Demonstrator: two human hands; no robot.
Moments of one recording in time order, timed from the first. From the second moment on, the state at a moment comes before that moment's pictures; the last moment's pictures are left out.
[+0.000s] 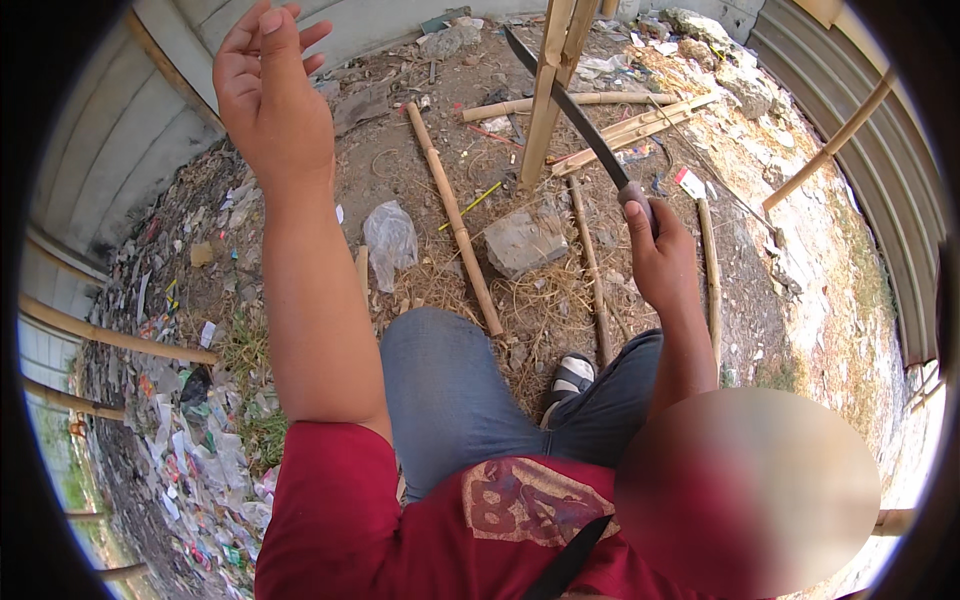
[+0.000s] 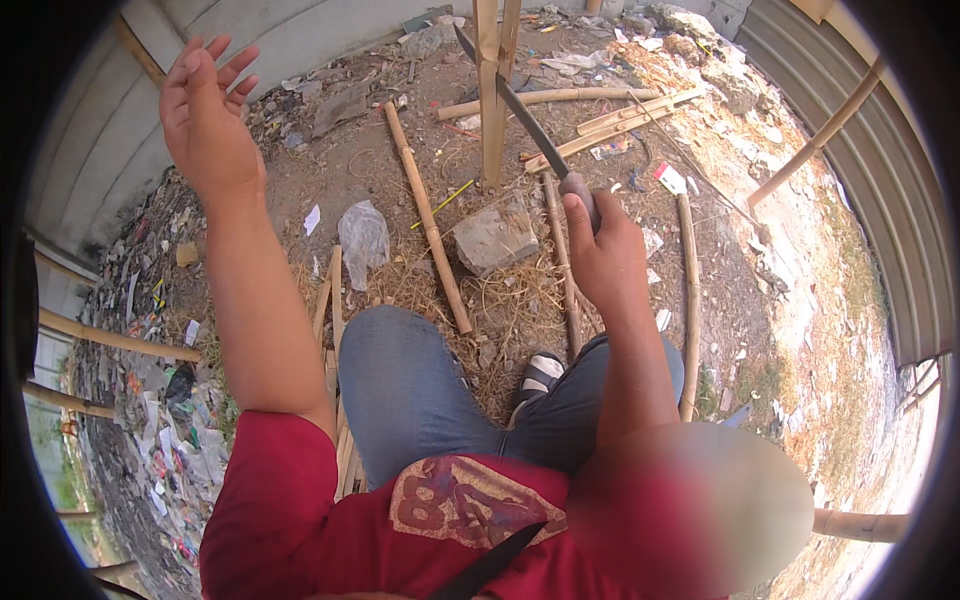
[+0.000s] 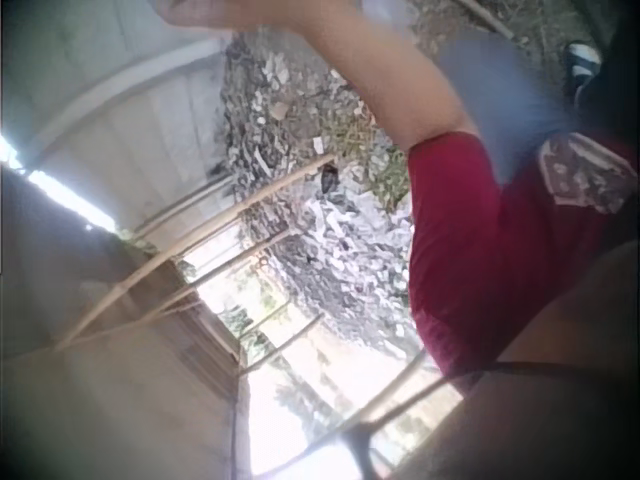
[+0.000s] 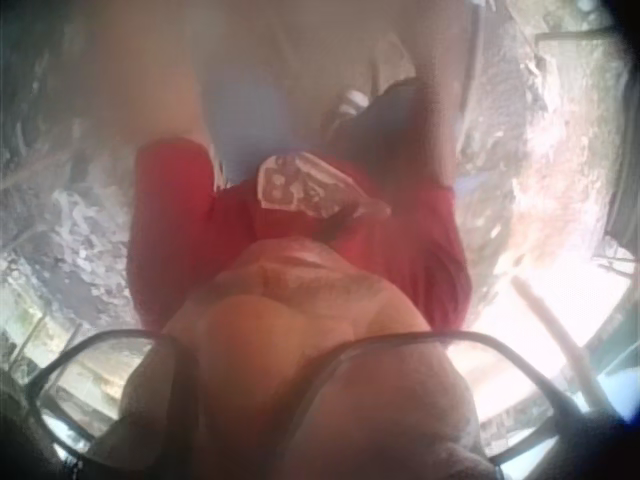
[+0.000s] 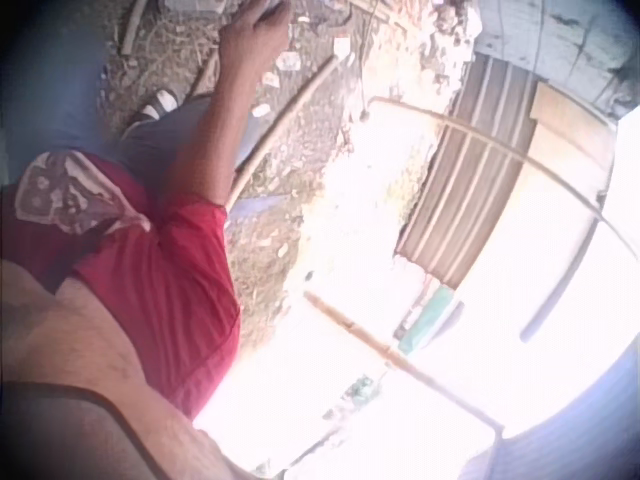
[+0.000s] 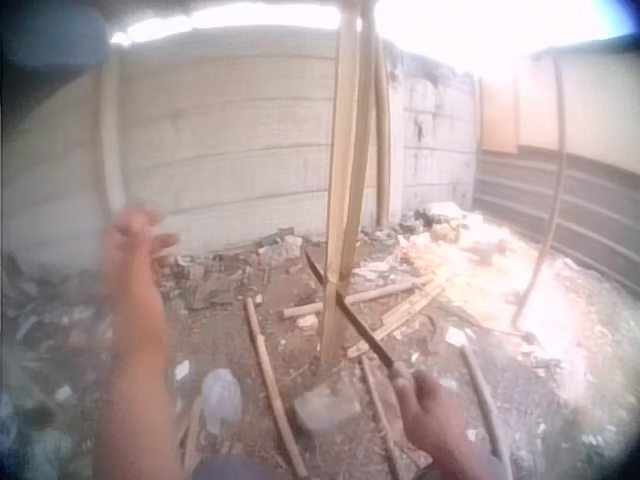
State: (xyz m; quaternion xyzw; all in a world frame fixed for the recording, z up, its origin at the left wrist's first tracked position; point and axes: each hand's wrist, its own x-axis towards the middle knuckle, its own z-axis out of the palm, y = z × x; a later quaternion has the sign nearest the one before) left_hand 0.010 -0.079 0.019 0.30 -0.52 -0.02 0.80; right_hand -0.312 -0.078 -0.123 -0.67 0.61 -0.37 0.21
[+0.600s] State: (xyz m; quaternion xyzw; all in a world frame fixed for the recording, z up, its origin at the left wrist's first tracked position) left_hand -0.003 -0.073 -0.267 0.65 -0.39 -0.23 0.61; right_hand -0.339 -0.084 -0.105 -0.68 0.63 -0.30 0.22
